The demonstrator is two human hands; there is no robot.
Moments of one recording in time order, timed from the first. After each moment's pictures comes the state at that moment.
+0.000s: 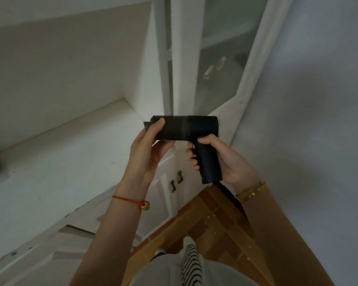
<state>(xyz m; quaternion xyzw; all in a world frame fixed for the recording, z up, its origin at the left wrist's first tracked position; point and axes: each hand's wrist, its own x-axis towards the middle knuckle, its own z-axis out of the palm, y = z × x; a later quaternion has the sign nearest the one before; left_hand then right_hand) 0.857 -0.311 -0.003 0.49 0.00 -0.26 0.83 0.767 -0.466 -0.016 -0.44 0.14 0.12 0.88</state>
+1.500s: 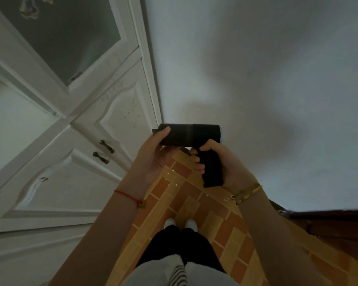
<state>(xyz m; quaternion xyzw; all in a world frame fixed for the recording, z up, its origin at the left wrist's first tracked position) 0.643 -0.474 -0.089 0.47 0.02 -0.53 0.71 0.500 -0.590 -0.117 -0.29 0.25 -0.01 0.92</state>
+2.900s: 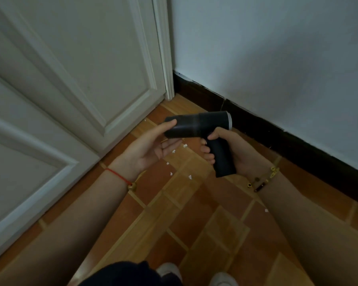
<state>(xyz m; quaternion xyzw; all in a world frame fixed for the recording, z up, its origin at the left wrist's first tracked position) 0.767 -0.531 -0.876 0.51 -0.03 -0.56 0.65 0.606 -0.681 -0.892 -0.44 0.24 0.05 0.87</state>
